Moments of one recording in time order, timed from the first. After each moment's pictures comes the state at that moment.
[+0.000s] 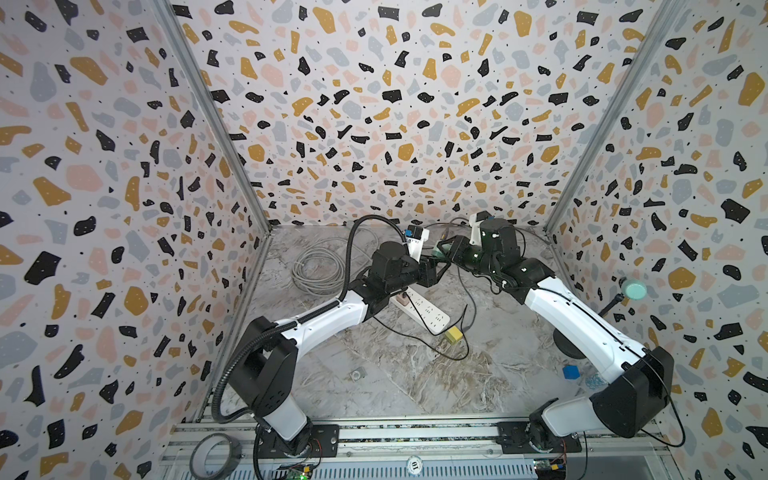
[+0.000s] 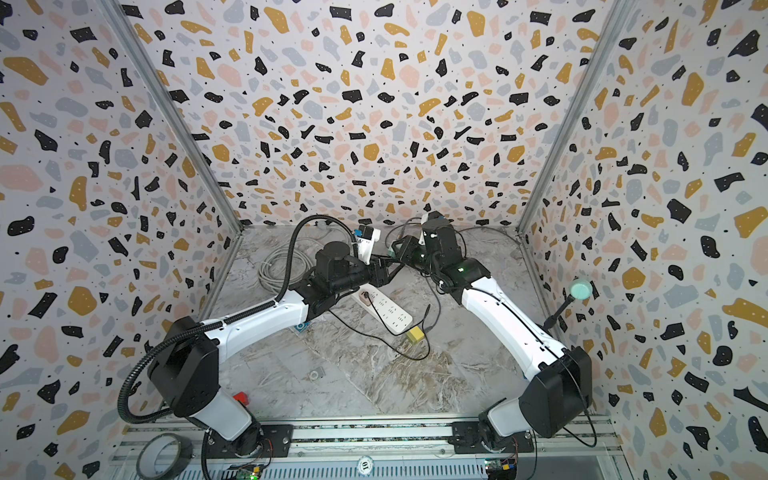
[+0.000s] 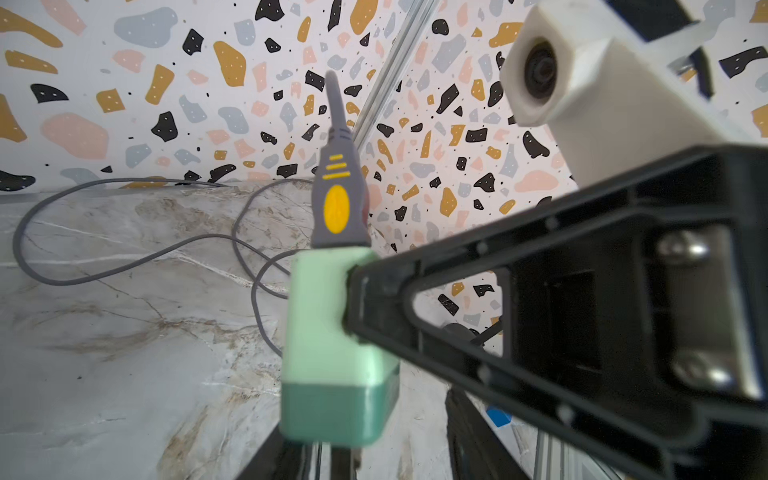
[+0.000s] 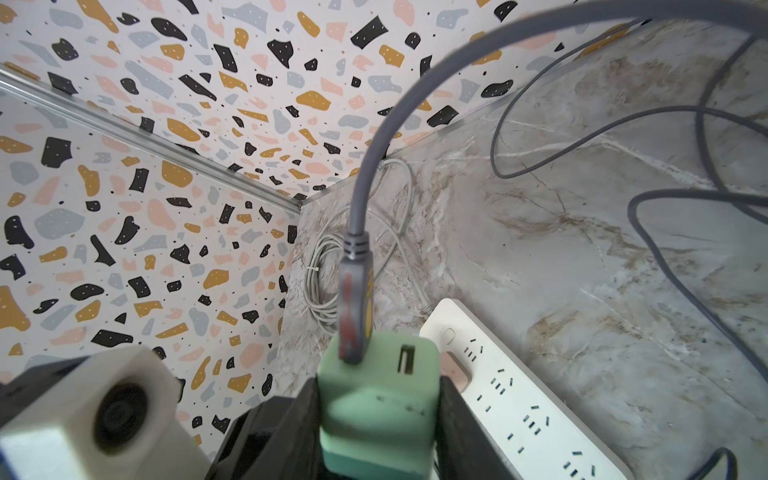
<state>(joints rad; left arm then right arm) -0.69 1.63 1.18 0.25 0.33 -0.47 0.54 1.43 1.36 -0.38 -0.14 0.80</state>
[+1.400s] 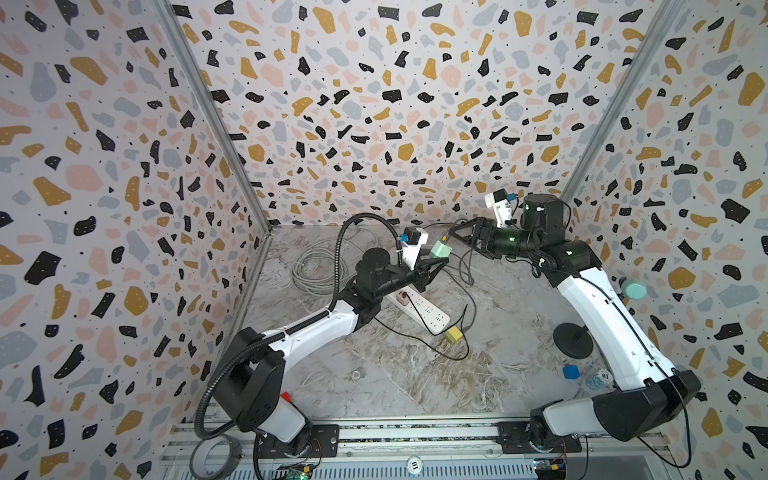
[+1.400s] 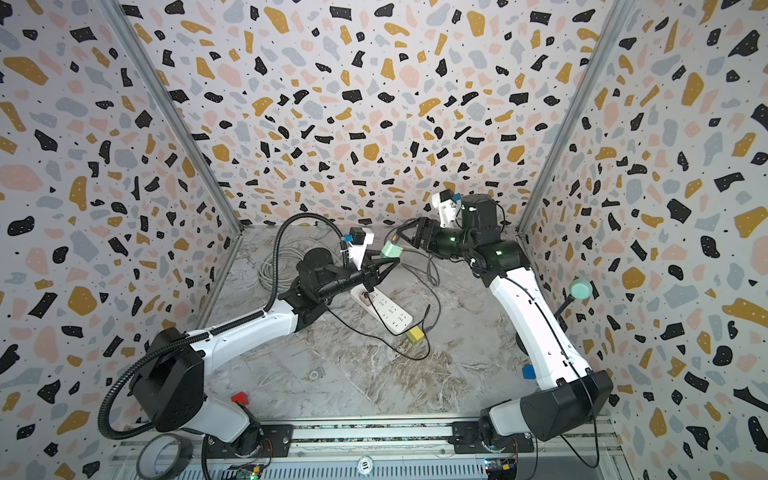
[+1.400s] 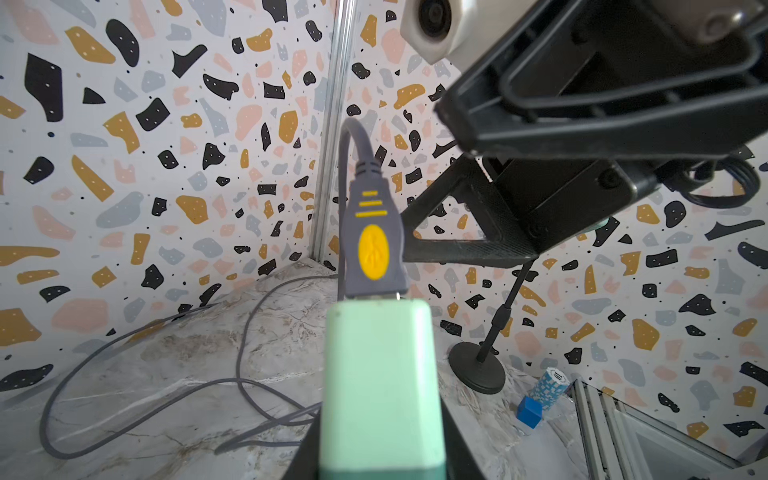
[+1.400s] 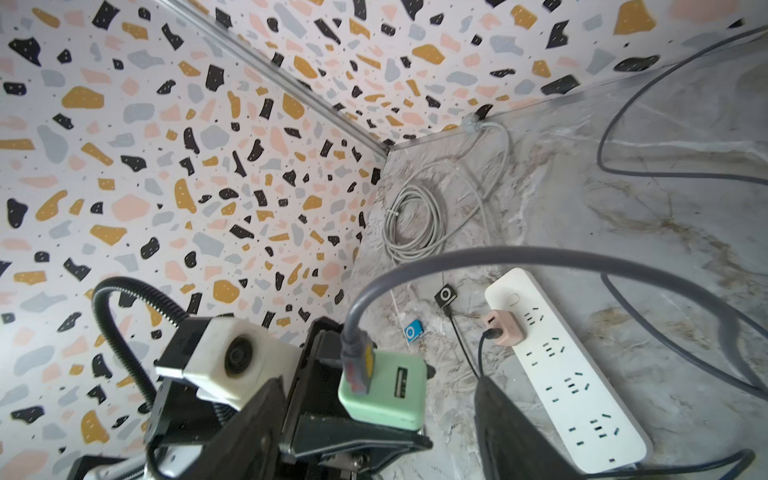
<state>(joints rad) -0.68 1.53 1.05 0.52 0.43 -0.22 0.35 1.41 1.61 -0.65 -0.67 0.62</state>
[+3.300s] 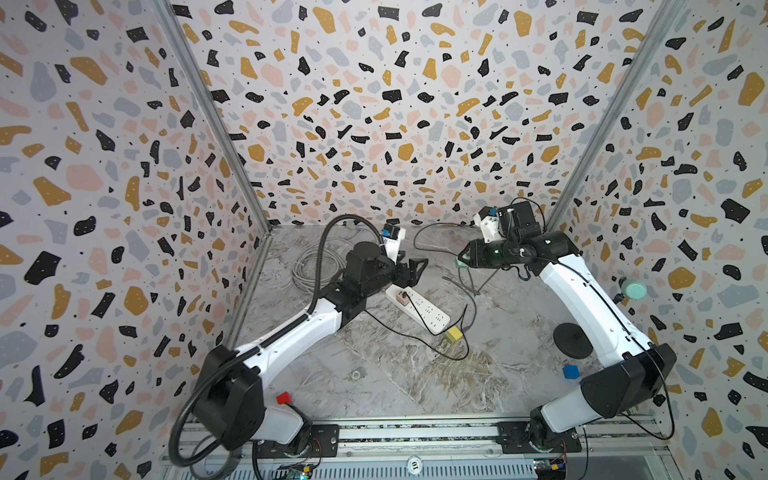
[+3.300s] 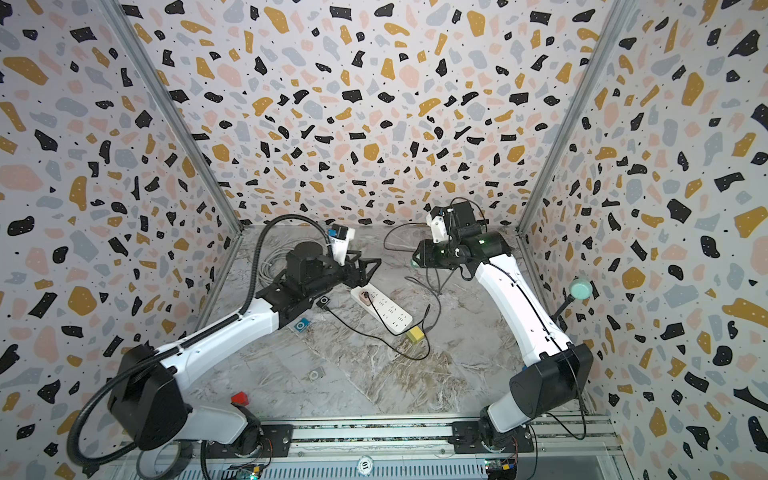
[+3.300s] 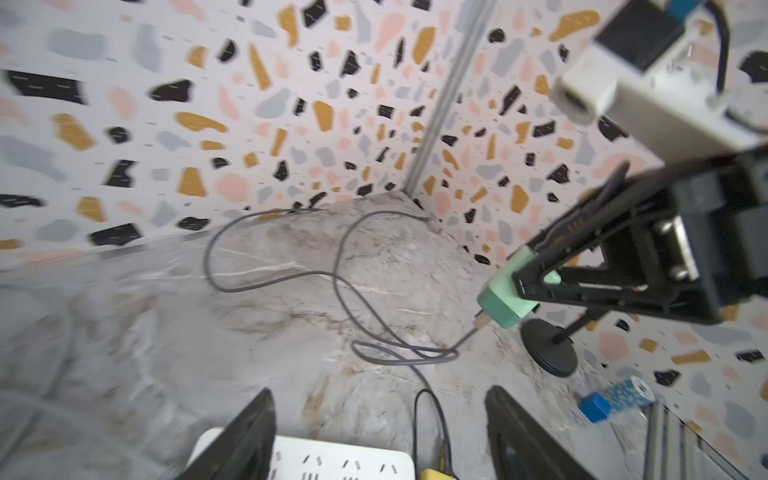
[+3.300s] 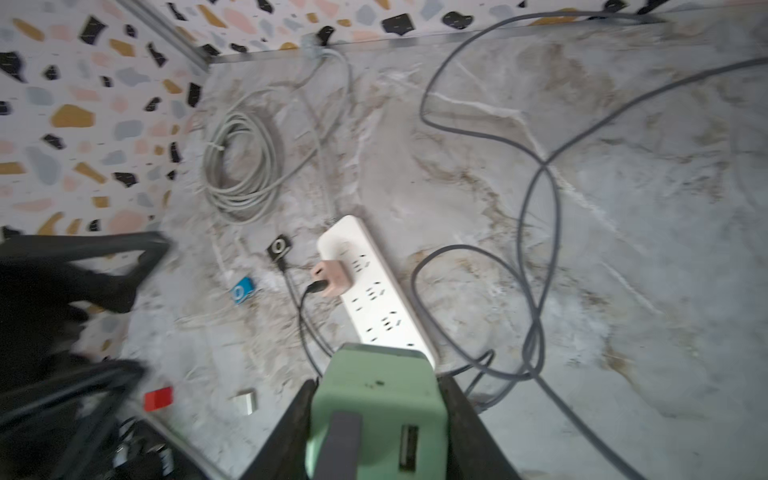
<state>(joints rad) -0.59 1.36 1.08 0.04 0.17 -0.32 0.39 1.53 1.62 -0.94 -0.22 0.26</state>
